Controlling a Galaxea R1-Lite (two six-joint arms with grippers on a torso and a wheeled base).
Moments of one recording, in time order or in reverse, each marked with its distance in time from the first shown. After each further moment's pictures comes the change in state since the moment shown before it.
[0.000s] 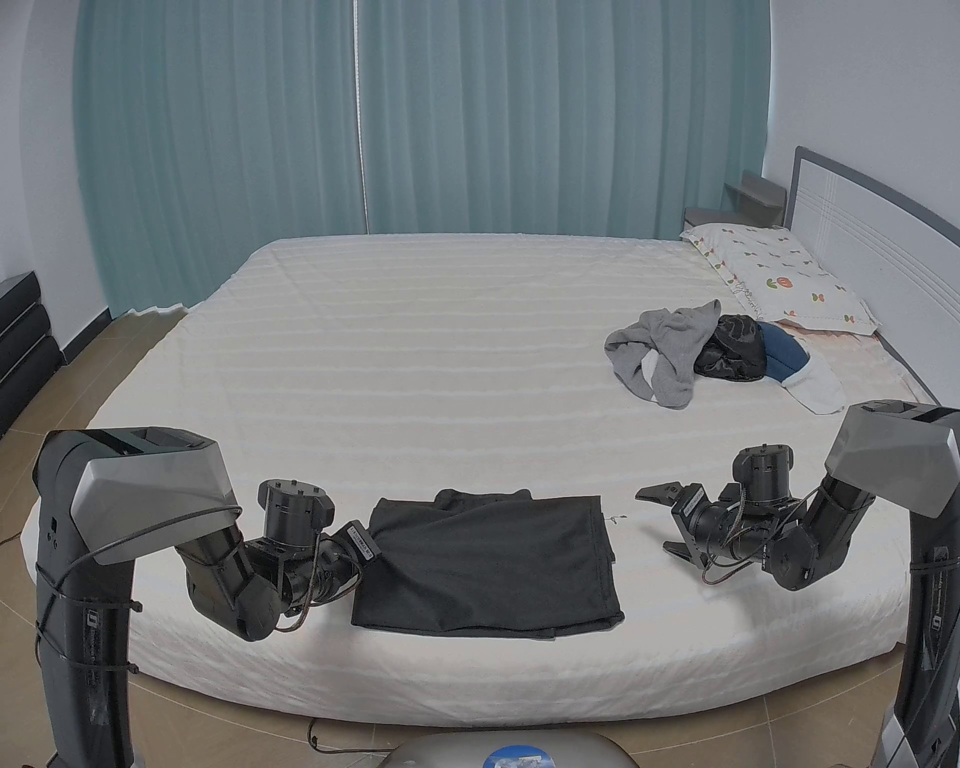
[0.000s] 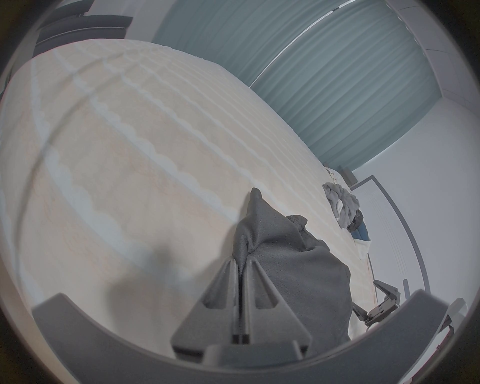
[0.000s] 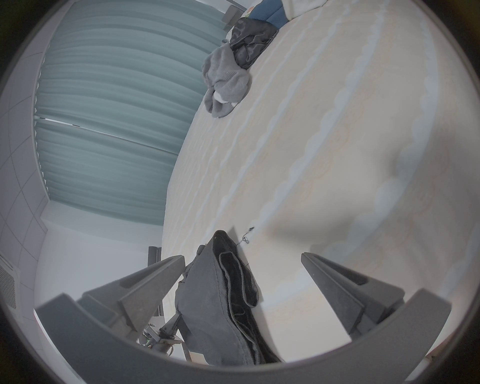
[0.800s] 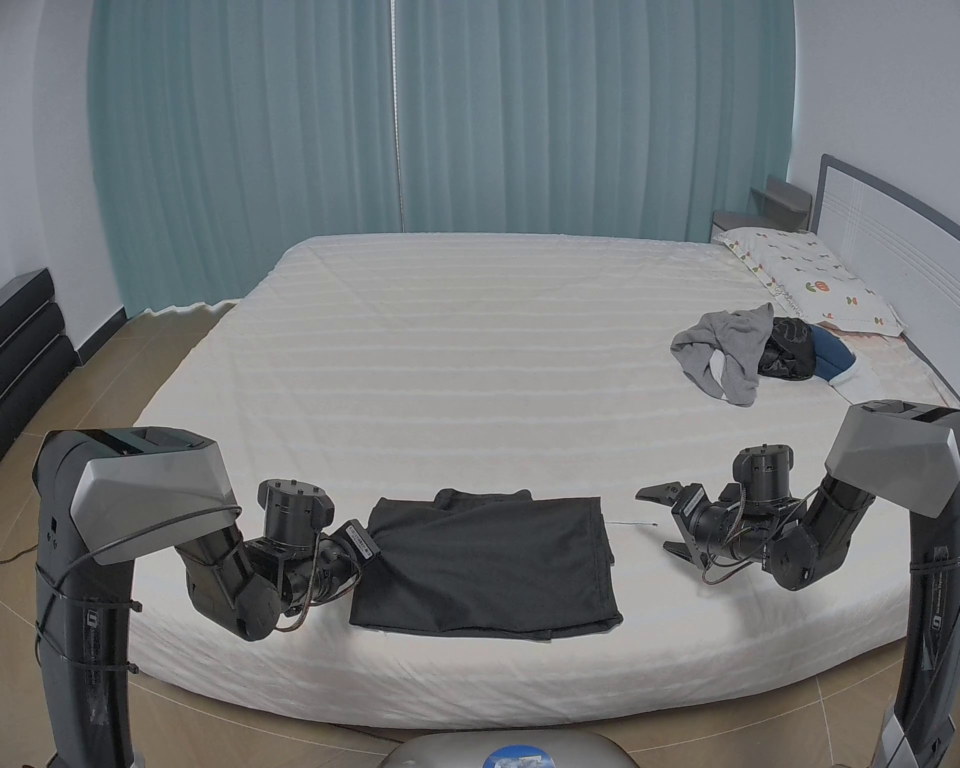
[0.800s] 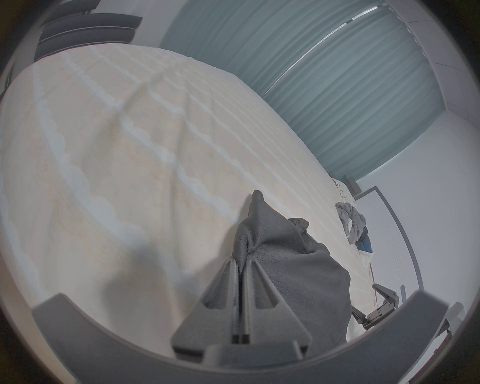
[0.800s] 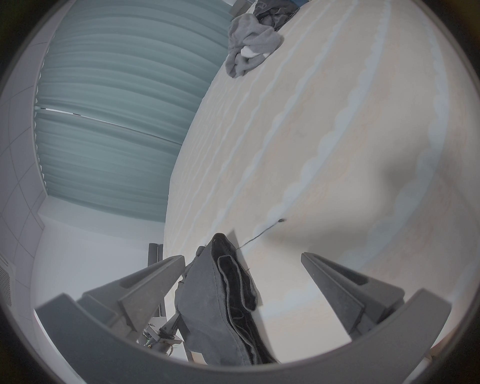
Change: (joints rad) left arm 0.000 0.000 -0.001 0.001 0.007 -0.019; right arm 0.000 0.000 0.000 0.000 0.000 0.000
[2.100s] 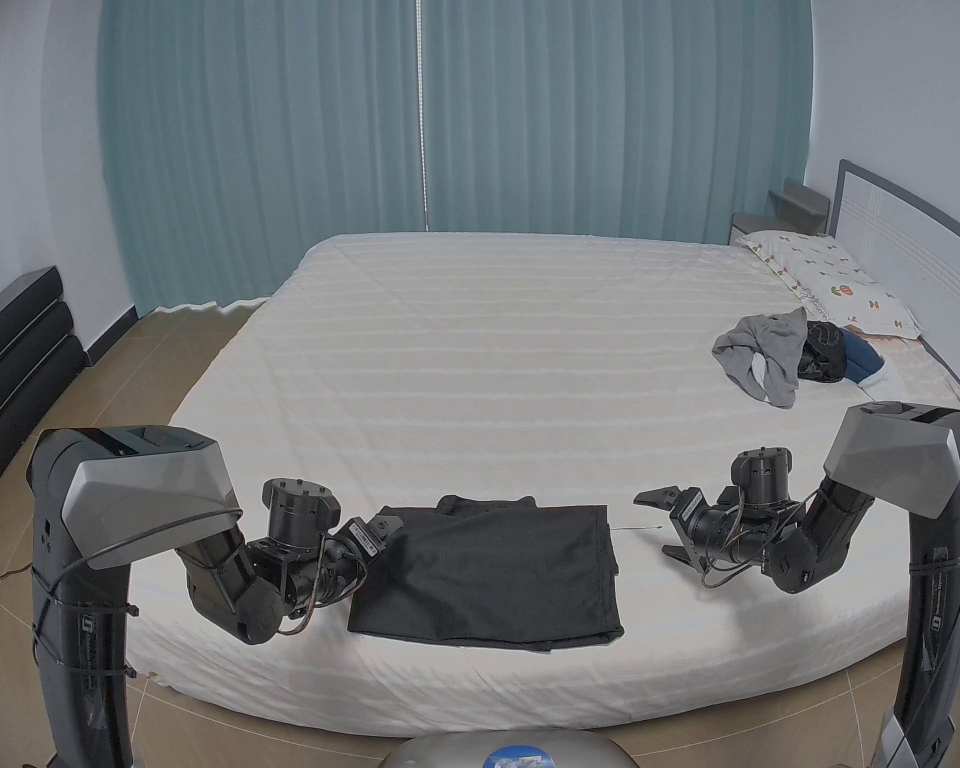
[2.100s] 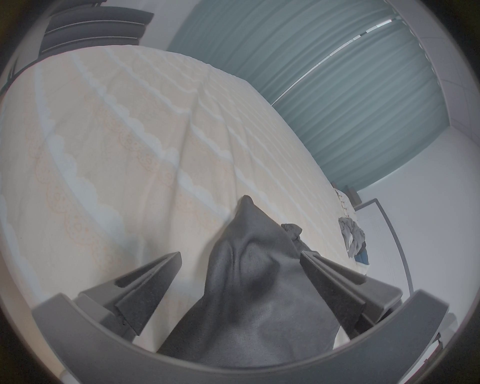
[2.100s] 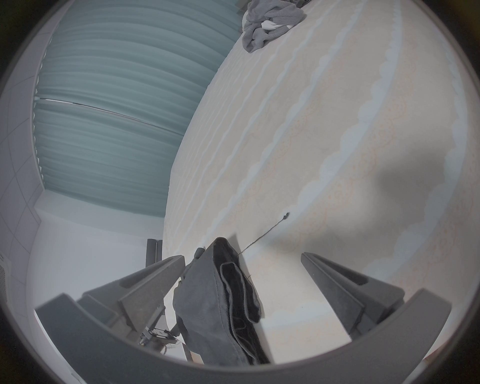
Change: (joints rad) left arm -0.022 -0.033 0.014 0.001 0.017 -0.096; right arm 0.012 -0.001 0.017 -0.007 0.000 -0.020
